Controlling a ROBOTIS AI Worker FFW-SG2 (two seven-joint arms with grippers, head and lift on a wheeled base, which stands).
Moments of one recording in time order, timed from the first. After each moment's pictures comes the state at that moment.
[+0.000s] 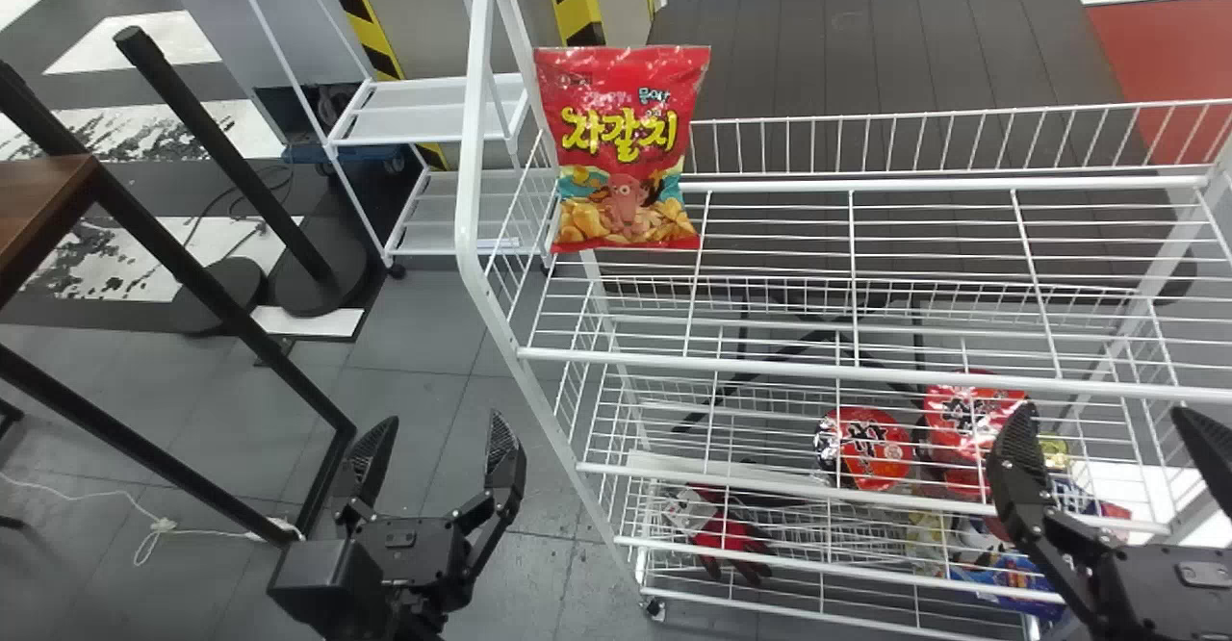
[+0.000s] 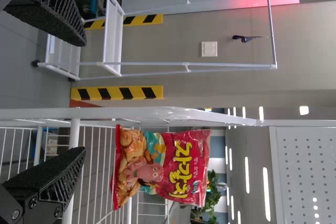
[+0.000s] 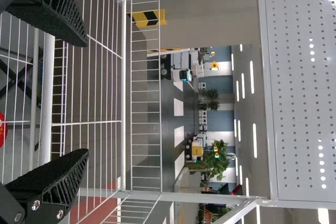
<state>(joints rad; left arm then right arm) 0.69 0.13 0.08 -1.83 0.13 -0.36 0.11 0.68 -0.15 0.22 -2.02 -0.03 -0.17 -0.18</state>
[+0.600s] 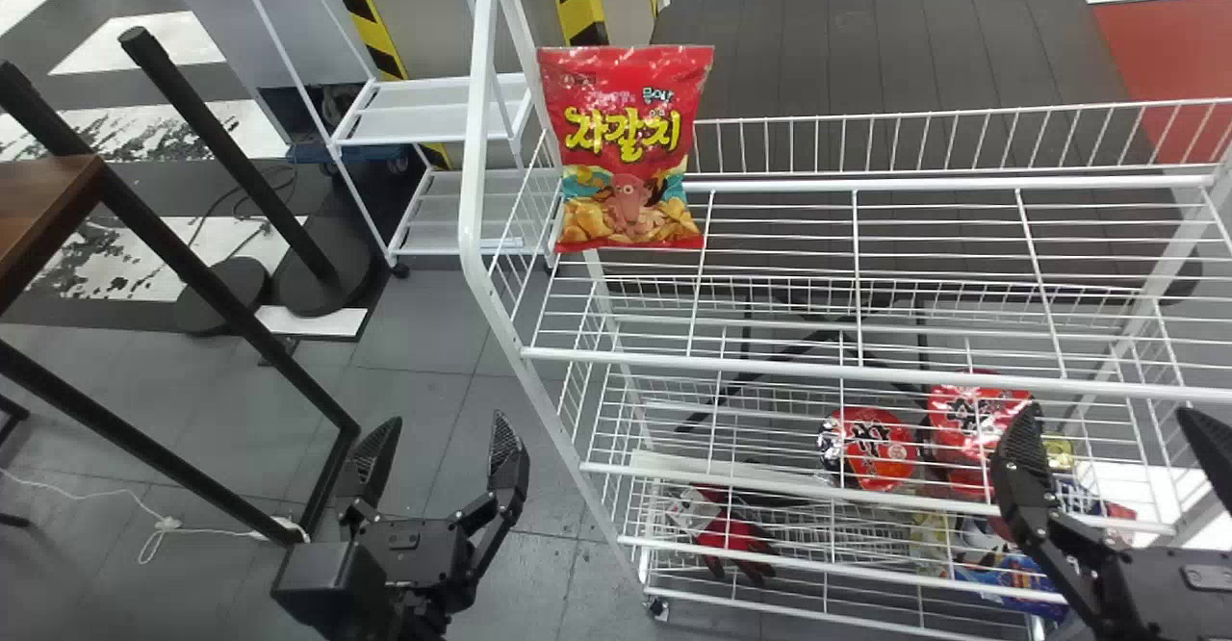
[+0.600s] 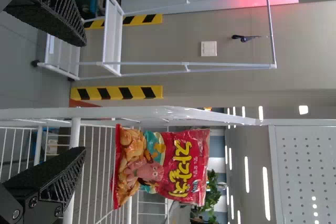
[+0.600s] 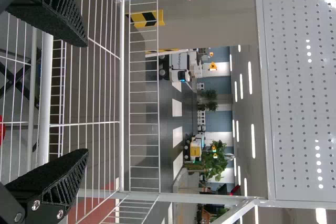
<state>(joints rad) 0.70 0.13 0.08 -1.83 0.13 -0.36 0.11 0.68 -0.15 0.22 -2.01 -0.02 -0.18 -0.18</state>
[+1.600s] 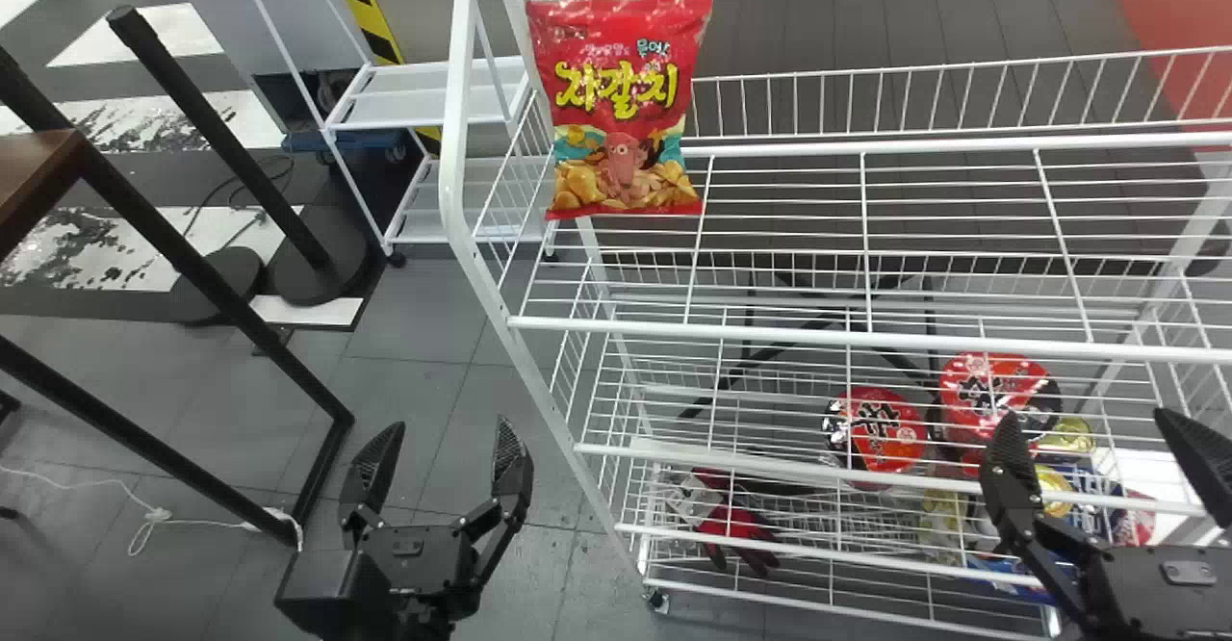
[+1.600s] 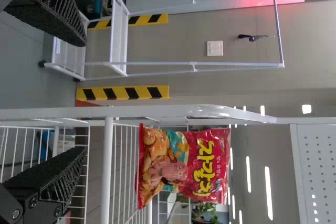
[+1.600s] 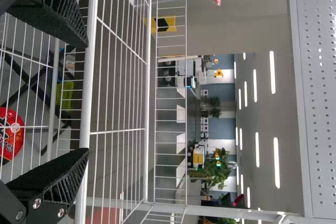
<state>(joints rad) 0.71 0.12 0.09 -1.84 0.12 -0.37 0.11 0.63 -0.18 0.24 -1.95 -0.03 -0.19 -0.18</state>
